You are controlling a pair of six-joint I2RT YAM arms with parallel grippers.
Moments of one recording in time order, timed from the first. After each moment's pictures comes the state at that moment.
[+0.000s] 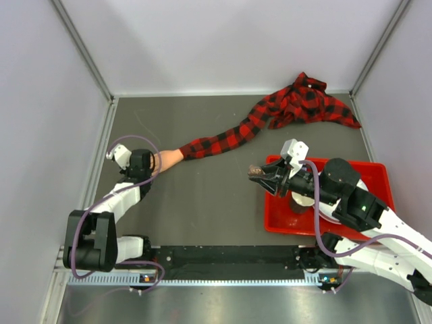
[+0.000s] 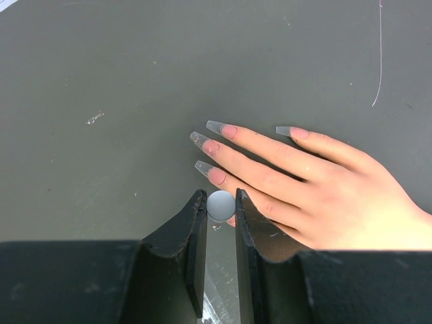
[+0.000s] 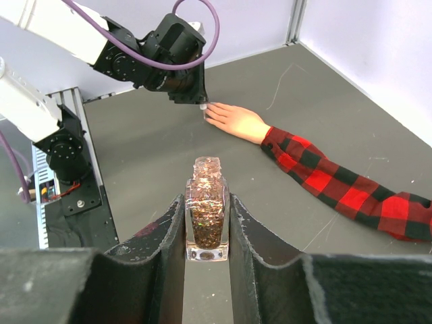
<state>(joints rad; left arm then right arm) -0.08 1.25 0.53 0.01 -0.56 -0.76 0.93 0.69 0.91 -0.25 -0.19 -0.03</state>
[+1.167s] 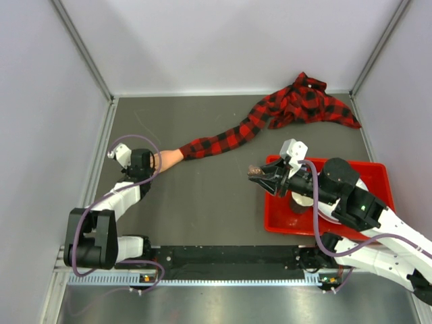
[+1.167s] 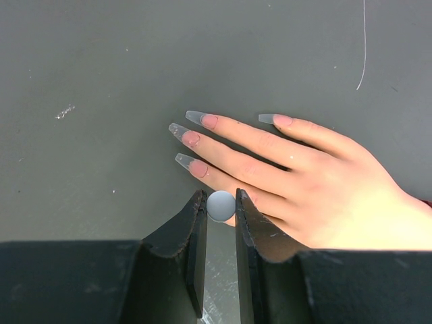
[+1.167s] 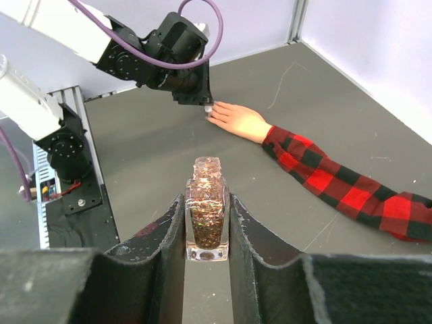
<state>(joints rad) -0.07 1.27 0.53 0.03 -0.49 -0.75 0.93 0.70 0.91 -0.25 -0.19 -0.03</state>
